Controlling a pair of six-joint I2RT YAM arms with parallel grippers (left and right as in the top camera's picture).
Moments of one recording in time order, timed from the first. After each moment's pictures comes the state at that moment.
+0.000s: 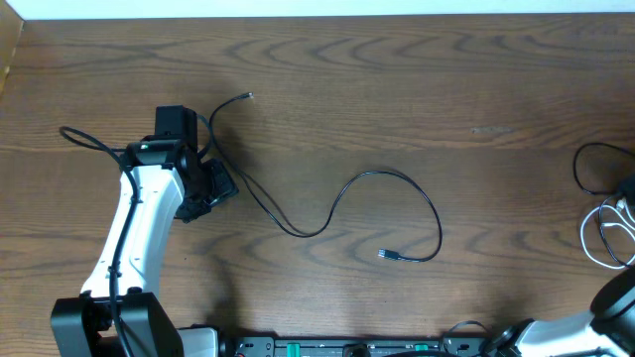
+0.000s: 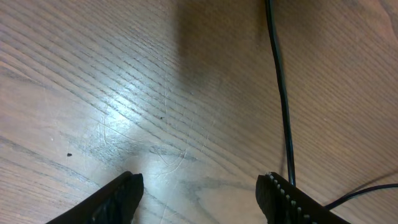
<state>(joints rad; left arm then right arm) 0.05 1.50 1.08 -1.02 0.07 -0.49 -0.75 1.71 1.20 -0.66 0.05 0.41</state>
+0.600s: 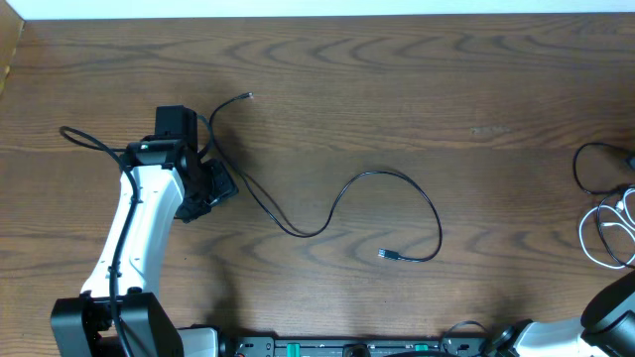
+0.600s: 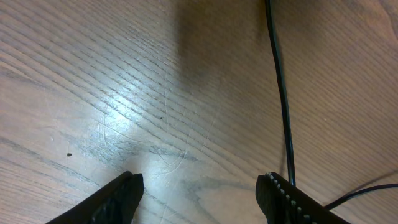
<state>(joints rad) 0.05 1.50 1.08 -1.02 0.07 -0.49 -0.70 1.66 1.22 -0.54 -0.11 0.22</state>
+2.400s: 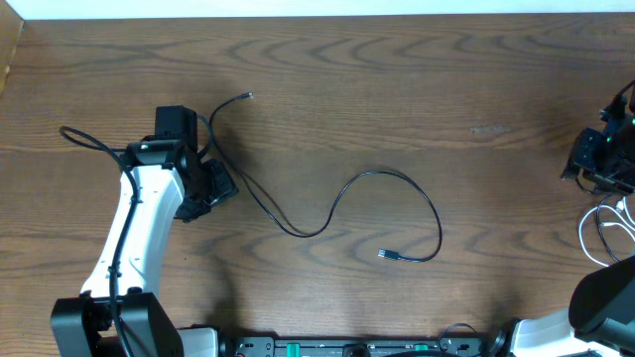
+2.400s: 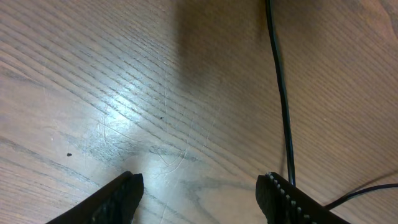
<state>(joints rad) 0.05 1.50 1.08 -1.02 0.07 -0.49 -0.39 1.69 1.63 -1.48 0.00 0.10</state>
